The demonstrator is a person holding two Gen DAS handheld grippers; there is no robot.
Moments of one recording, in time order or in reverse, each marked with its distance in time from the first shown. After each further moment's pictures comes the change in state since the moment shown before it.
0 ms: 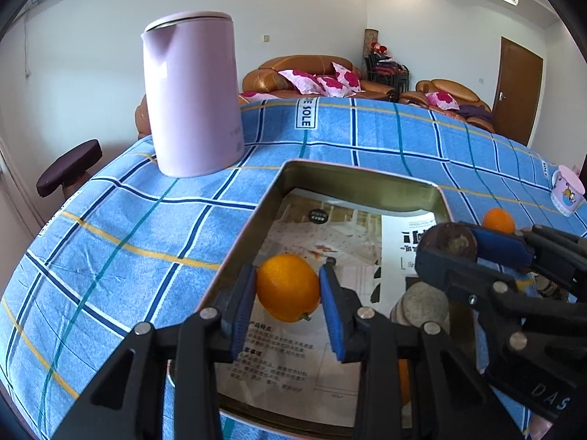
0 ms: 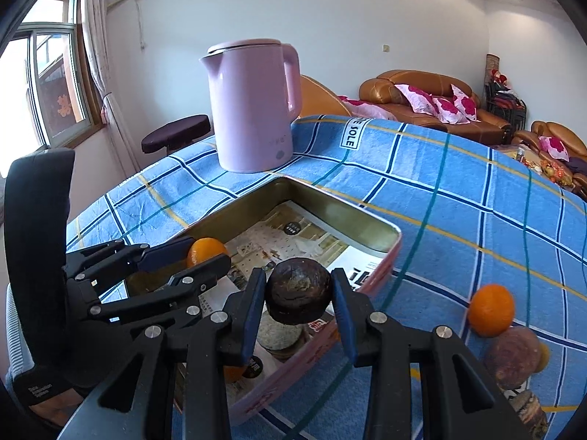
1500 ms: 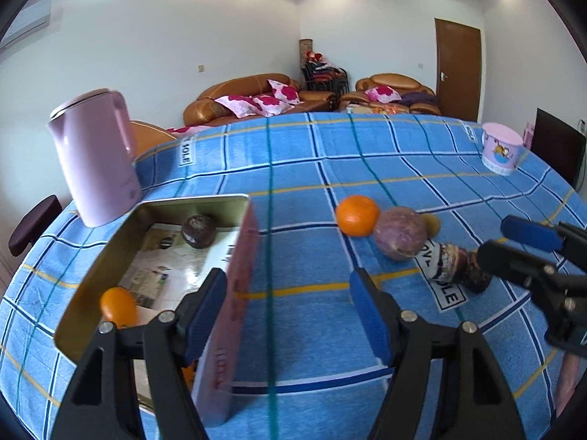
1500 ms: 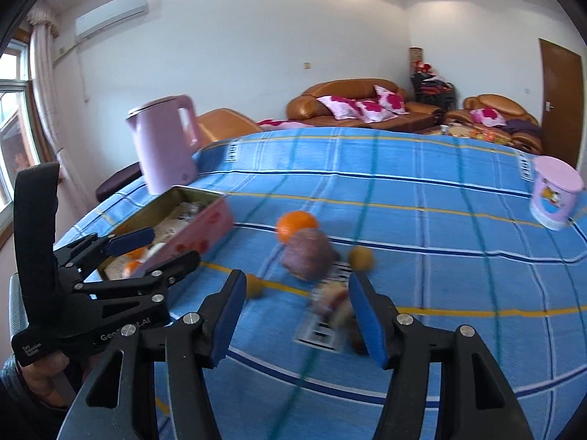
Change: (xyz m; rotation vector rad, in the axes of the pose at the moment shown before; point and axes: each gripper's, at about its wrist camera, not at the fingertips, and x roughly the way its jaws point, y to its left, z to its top) left arm -0.042 -0.144 -0.014 0.207 -0.084 -0.139; right arm -0.136 -0.124 -0.089 0.215 -0.117 -0.213
